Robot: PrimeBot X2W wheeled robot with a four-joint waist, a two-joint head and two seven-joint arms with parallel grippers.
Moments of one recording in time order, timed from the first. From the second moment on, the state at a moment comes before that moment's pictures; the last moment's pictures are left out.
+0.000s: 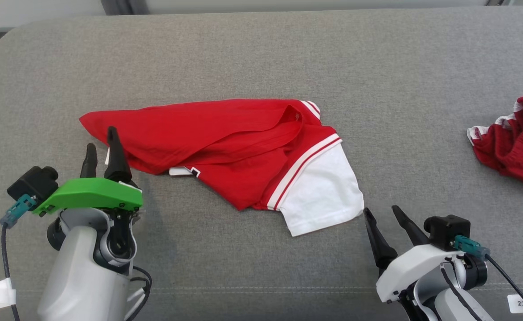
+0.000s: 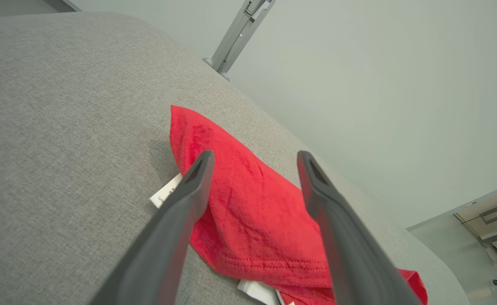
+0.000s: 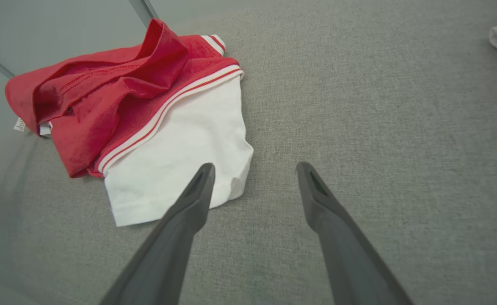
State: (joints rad) left arm -0.42 0.02 -0.14 0.50 -0.90 0.03 -0.25; right arm 0.03 -0.12 0.34 0.14 0.39 -0.09 -0.05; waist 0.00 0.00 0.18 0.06
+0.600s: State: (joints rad) left arm -0.31 0.03 -0.27 0.31 -0.97 0.03 -0.25; right arm -0.03 -0.09 0.34 0.27 0.45 -0.08 0.01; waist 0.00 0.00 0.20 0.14
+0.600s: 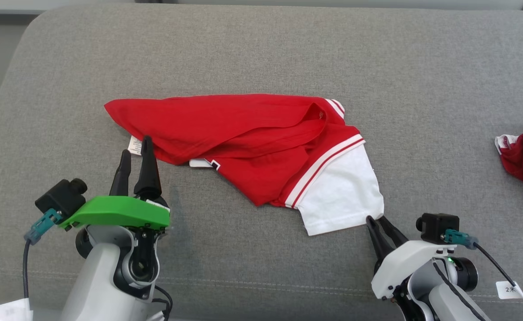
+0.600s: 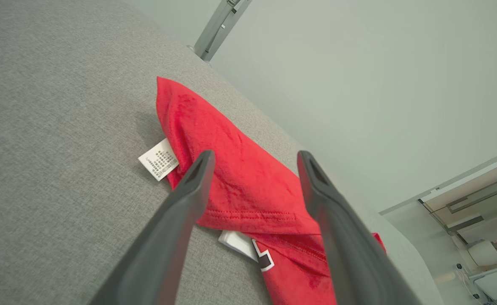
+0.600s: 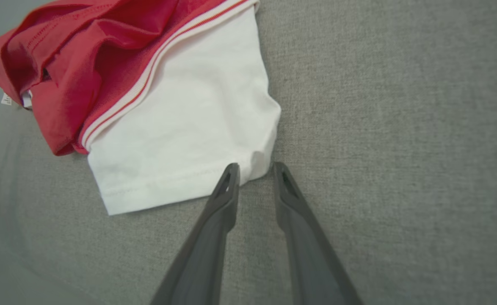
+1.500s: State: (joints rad) left arm -0.20 0.03 -0.36 0.19 -0.99 0.09 -0.25; right arm -0.39 -0.07 0.38 -0.14 0.69 0.11 0.01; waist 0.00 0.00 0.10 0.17
